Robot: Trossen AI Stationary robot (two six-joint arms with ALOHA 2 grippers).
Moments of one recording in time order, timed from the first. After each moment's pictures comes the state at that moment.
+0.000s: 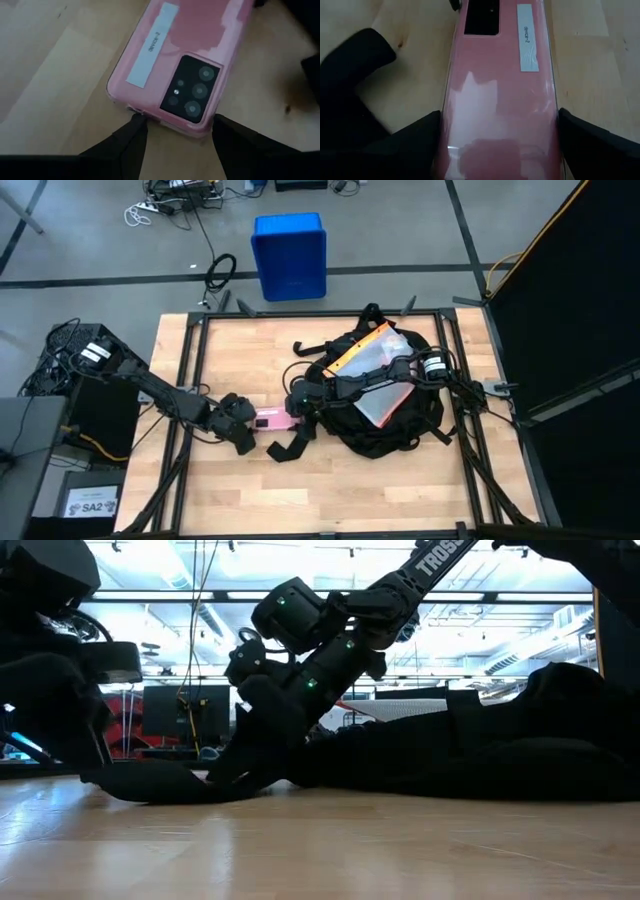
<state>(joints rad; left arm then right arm) -0.45 1.18 0.38 -0.29 -0.38 -0.82 0.01 2.26 1.48 0.00 -0.13 -0.01</state>
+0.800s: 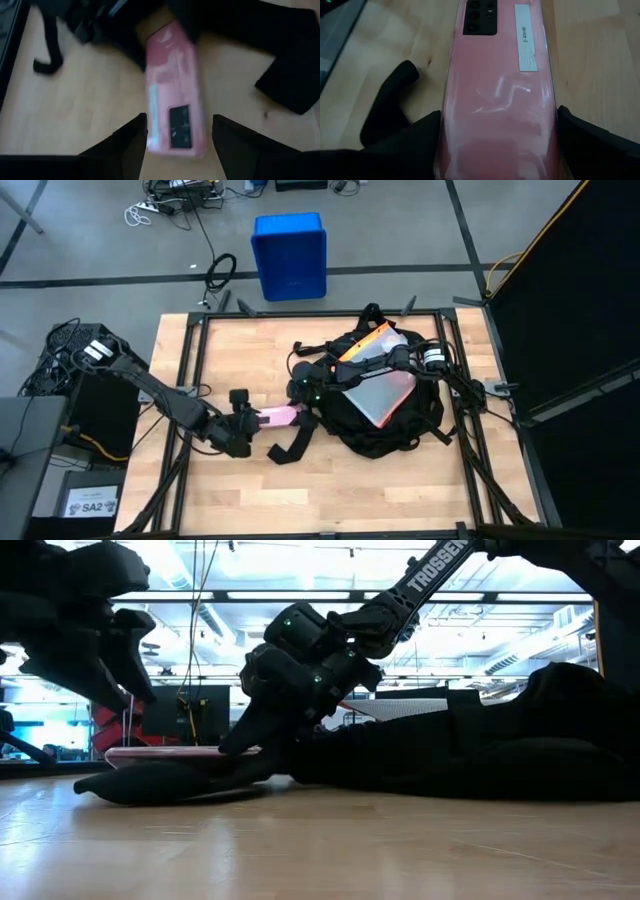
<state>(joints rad) -0.57 1.21 0.64 -0.55 -0.61 -0.33 -0.10 2.25 1.48 -0.02 -0.47 0.14</state>
